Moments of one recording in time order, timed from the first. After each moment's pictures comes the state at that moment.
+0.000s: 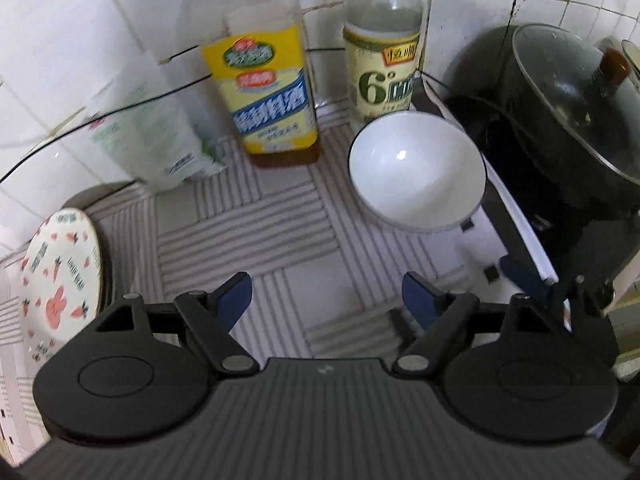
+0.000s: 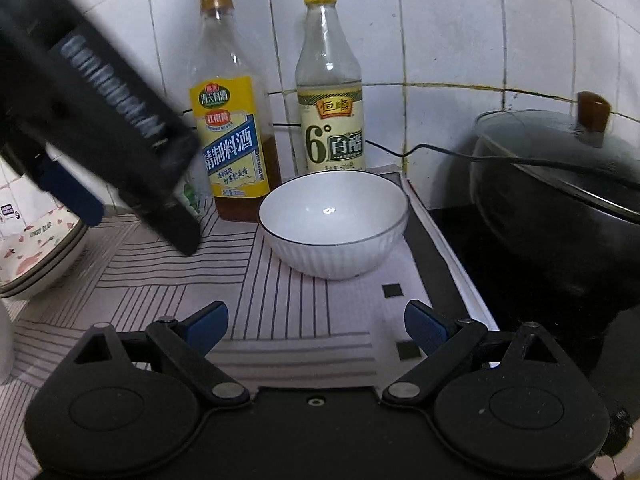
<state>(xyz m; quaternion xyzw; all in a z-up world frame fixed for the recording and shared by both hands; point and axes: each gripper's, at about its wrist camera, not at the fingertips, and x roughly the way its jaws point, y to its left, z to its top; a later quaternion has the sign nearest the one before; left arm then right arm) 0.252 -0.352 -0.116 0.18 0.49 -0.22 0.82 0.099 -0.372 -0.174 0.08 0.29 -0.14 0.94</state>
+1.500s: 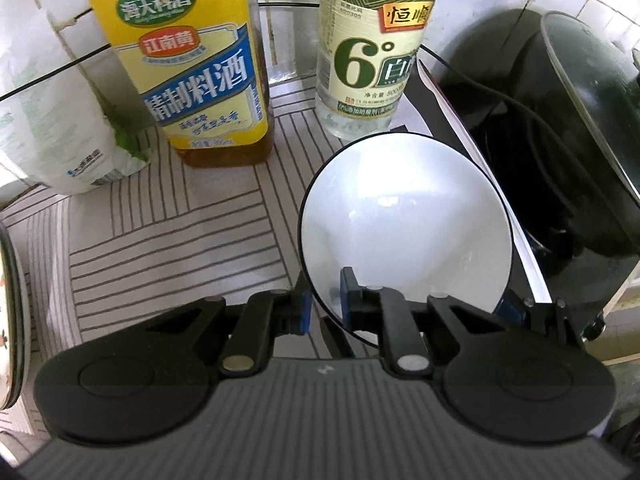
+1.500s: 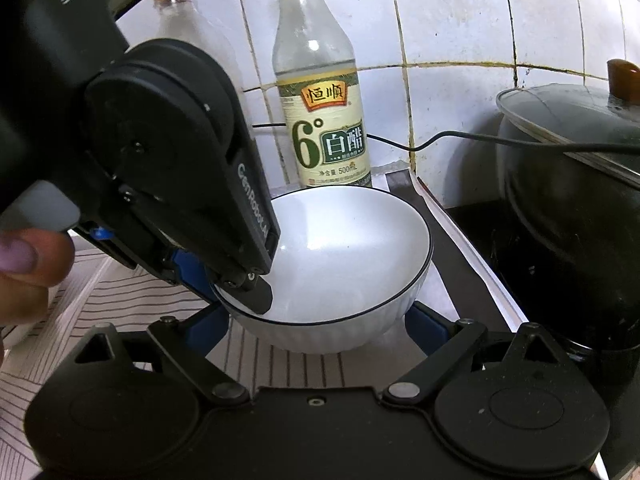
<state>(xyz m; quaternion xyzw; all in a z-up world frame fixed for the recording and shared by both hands) 0.304 -0.385 -0.180 0.14 0.54 -0.26 0.79 0.148 -0.397 -0.197 0.11 0.27 -0.14 0.95</state>
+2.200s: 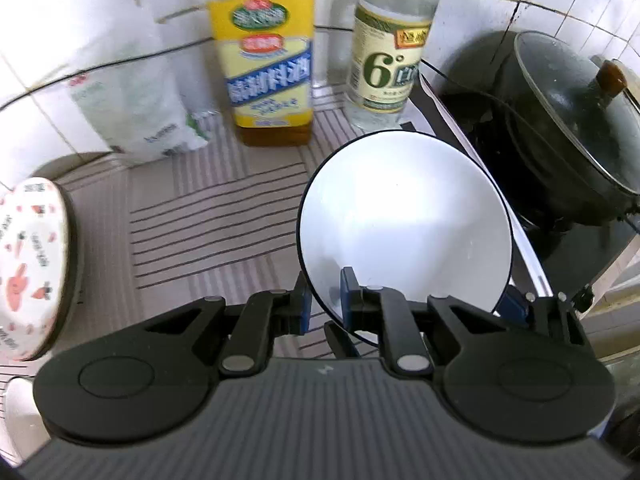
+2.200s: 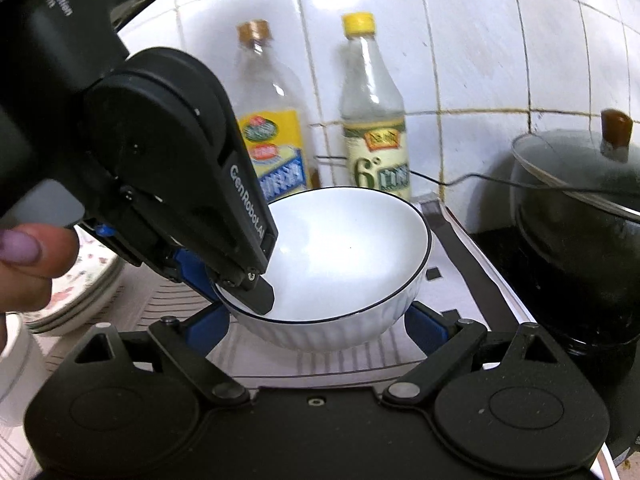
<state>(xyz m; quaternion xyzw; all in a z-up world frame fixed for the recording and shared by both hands) 0.258 -0.317 -0.134 0.13 0.51 -0.25 0.81 0.107 -0.353 -0.170 0.09 0.23 -0.10 0.96</state>
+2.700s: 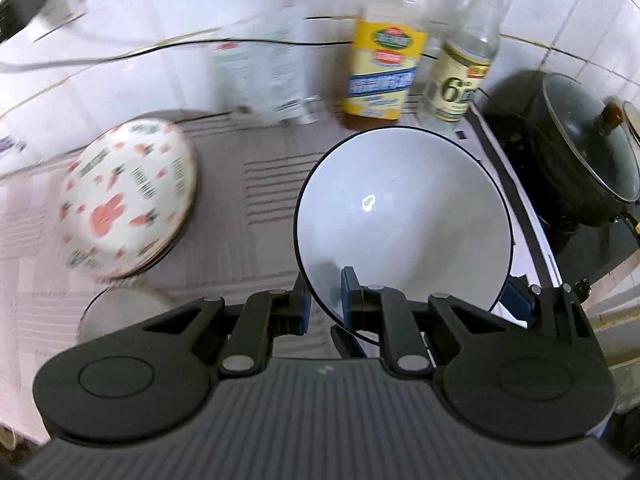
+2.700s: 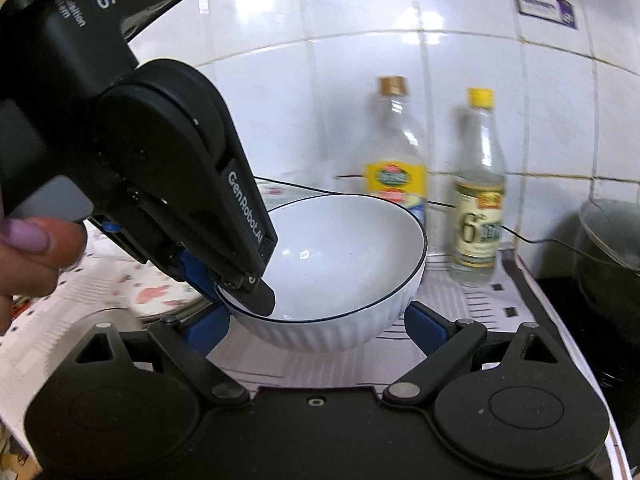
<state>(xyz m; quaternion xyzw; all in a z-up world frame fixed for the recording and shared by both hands) 0.227 -0.200 -0.082 0.08 0.51 -0.20 0.83 0.085 -0.263 -0.126 0.04 0.21 -0.02 0.98</state>
